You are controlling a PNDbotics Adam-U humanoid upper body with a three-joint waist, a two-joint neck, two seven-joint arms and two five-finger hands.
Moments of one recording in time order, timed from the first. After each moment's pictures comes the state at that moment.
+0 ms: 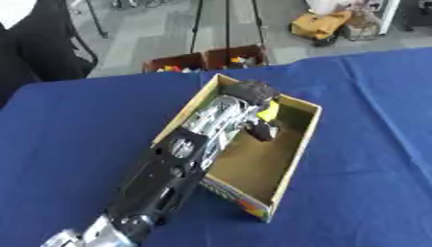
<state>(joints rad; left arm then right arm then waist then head) -1.07 0.07 -0.34 -1.08 -1.22 0.19 -0.54 -0.64 -0.31 -0.05 -1.98 0.21 -0.18 -0.43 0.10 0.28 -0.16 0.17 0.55</state>
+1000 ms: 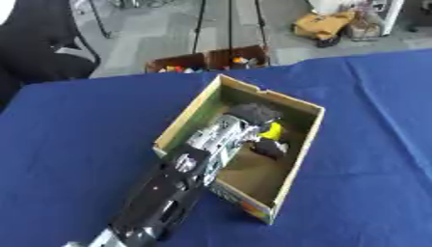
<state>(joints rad) -1.04 0.05 -0.34 -1.05 -1.17 0.12 -0.56 -0.64 -0.31 -0.05 -1.98 0.21 -0.18 -0.43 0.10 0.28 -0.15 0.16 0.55</state>
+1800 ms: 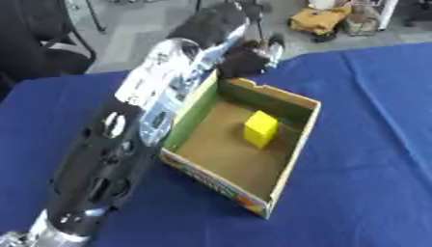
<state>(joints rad) -1.05 0.28 -0.25 -1.62 -0.97 0.22 -0.43 -0.62 -0.31 -0.06 -1.98 0.21 -0.18 -0.44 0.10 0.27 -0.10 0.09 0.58</state>
